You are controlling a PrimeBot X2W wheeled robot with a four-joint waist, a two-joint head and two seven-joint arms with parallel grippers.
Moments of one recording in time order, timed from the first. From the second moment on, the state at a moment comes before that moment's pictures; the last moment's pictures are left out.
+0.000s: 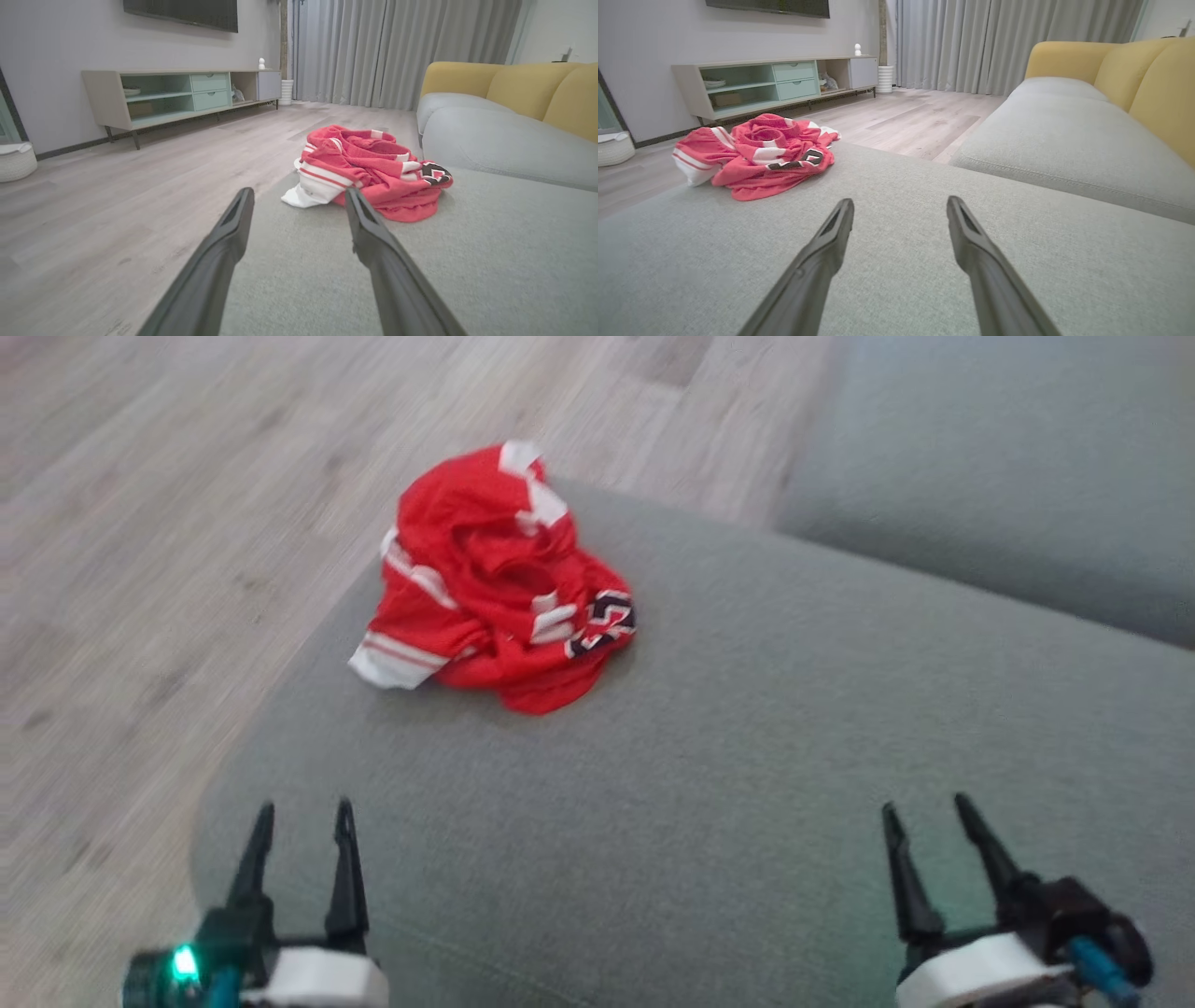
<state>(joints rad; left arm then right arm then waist) 0.03 0.05 -0.04 0.31 -0.08 0.01 -0.25 0.10 -0.04 0.05 0.26 0.04 0.12 -0.25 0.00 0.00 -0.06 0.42</state>
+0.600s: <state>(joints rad) -0.67 0.12 -0.14 0.43 0.01 -0.11 -0.26 -0.15 -0.20 -0.03 0.15 -0.04 0.12 -0.25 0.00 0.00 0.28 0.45</state>
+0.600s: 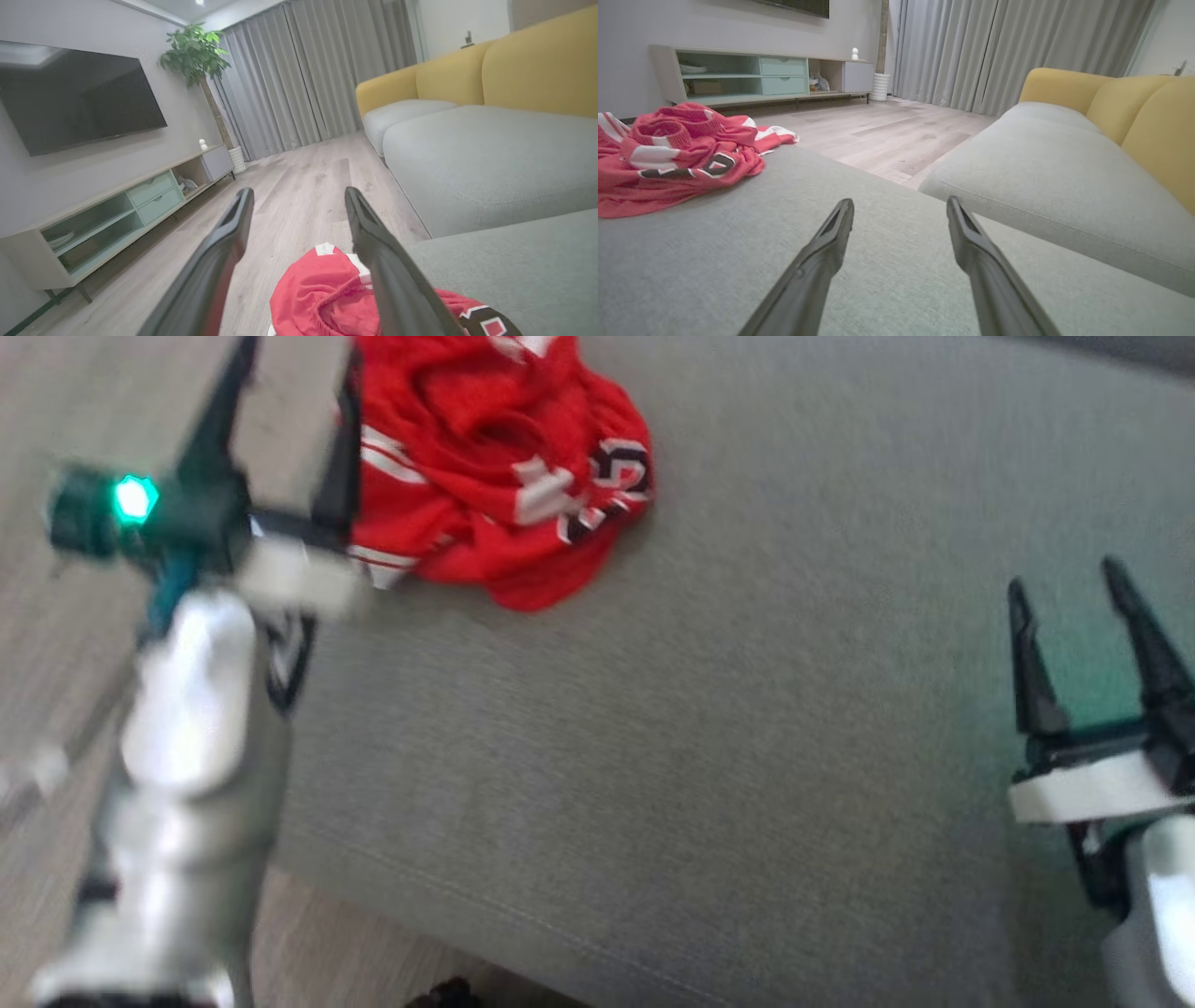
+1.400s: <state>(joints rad) -1.17 0.22 -0.09 1.22 -0.02 0.01 -0.19 -0.30 -0.26 -0.01 0.06 -0.05 0.12 -0.26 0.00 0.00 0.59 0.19</state>
